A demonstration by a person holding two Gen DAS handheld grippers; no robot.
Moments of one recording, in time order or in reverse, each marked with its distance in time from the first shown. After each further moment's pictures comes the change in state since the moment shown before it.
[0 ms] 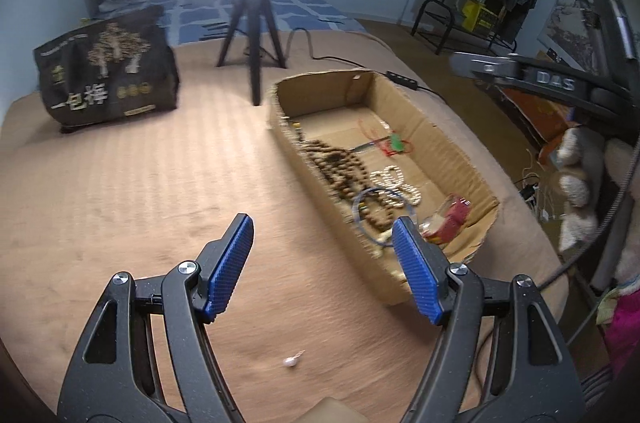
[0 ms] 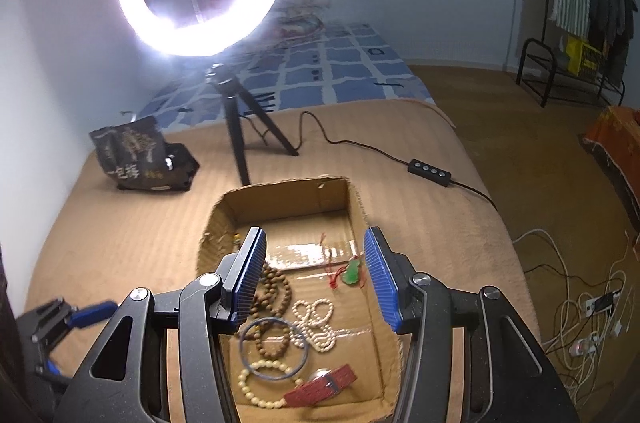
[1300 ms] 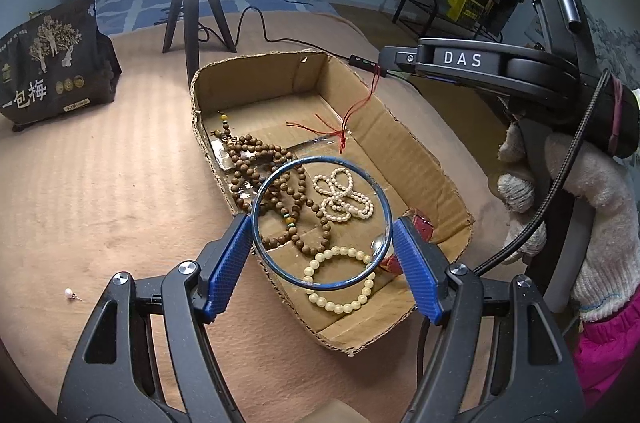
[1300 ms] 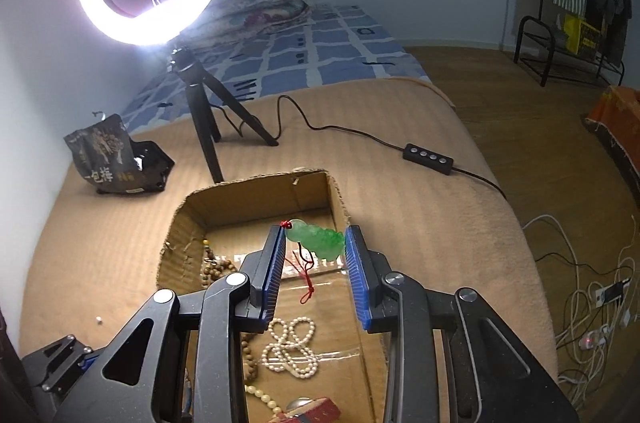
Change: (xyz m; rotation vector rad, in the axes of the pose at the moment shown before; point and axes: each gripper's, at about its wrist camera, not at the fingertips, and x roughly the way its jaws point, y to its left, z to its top) left arm 0.052 -0.054 0.017 -0.017 0.064 -0.091; right arm 0.052 -0.031 0.003 0.060 0.052 -0.017
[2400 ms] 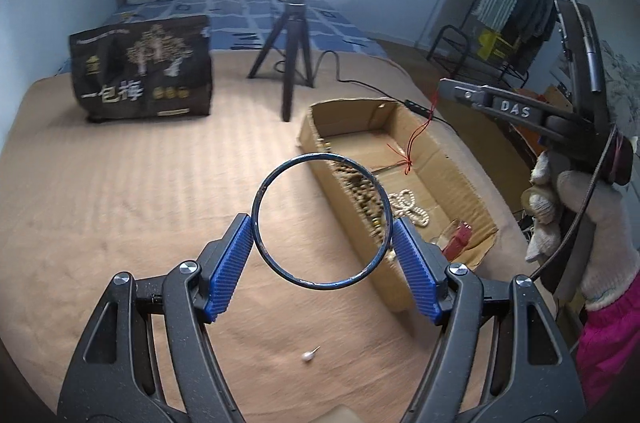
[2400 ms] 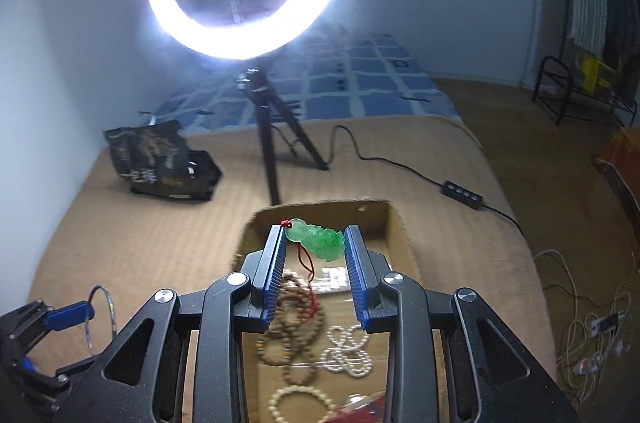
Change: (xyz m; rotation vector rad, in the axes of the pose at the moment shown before) left arm -0.083 0.065 -0.011 -0.078 -0.116 0.090; right arm -0.032 0.056 0.005 -0.107 -0.081 0.043
